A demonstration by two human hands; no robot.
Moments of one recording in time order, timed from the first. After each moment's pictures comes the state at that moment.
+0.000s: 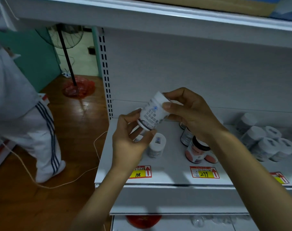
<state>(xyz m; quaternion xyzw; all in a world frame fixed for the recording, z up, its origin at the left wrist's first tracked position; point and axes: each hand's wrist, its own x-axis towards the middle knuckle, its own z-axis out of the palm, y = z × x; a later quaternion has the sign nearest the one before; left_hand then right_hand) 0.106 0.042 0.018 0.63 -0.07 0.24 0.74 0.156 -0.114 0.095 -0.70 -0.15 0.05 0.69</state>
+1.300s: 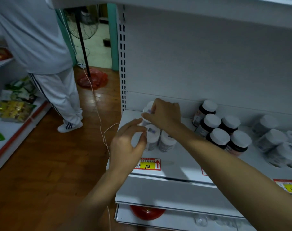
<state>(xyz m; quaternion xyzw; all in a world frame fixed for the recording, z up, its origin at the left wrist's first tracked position) 0.093 0.080 -0.023 0.83 -0.04 0.31 0.46 0.212 -0.033 0.017 -0.97 -0.14 -0.07 0.16</state>
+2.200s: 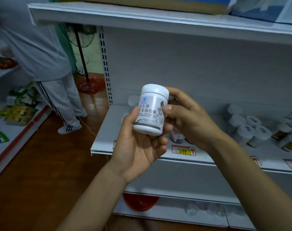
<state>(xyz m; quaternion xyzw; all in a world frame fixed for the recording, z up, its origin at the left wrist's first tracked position) -0.013 -0.032 0.088 0.32 -0.02 -0.17 0.93 0.049 -0.175 0.116 -0.63 -0.25 0.14 0.72</state>
